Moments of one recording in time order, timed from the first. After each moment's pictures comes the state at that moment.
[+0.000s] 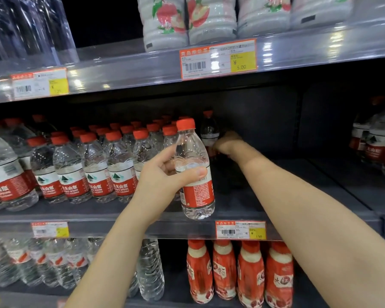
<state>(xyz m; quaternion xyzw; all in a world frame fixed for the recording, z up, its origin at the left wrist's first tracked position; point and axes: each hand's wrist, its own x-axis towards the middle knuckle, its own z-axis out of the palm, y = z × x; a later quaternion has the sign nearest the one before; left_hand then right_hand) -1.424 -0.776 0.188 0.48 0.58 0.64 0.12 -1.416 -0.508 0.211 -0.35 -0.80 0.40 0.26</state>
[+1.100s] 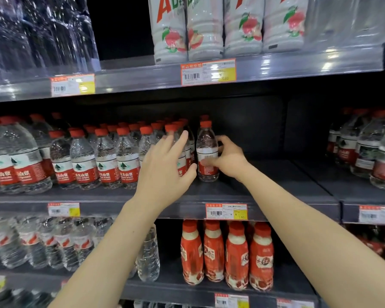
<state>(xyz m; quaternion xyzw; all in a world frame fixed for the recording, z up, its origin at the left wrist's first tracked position) -1.385 -0.793 0.189 0.48 0.78 0.28 -0.30 -1.328 -0.573 0.182 -0.20 -0.82 0.42 0.35</state>
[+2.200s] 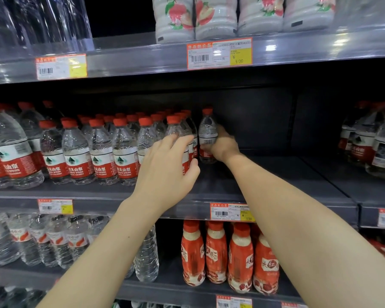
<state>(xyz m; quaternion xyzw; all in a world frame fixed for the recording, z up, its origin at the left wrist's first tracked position) -1.391 -0.790 0.184 0.48 0.78 0.28 -0.28 -1.403 -0.535 0.183 -0.30 -0.84 0.32 0.32</state>
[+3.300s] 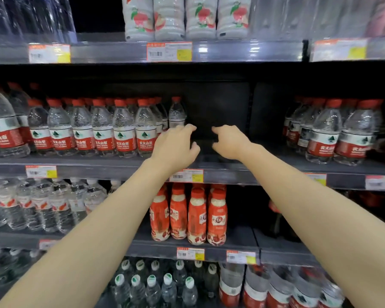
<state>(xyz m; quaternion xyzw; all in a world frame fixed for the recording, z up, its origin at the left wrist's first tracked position) -1.296 -0.737 0.186 0.50 0.81 0.21 -0.23 -1.203 -0.571 0.196 -0.27 -0.94 0.06 0.20</state>
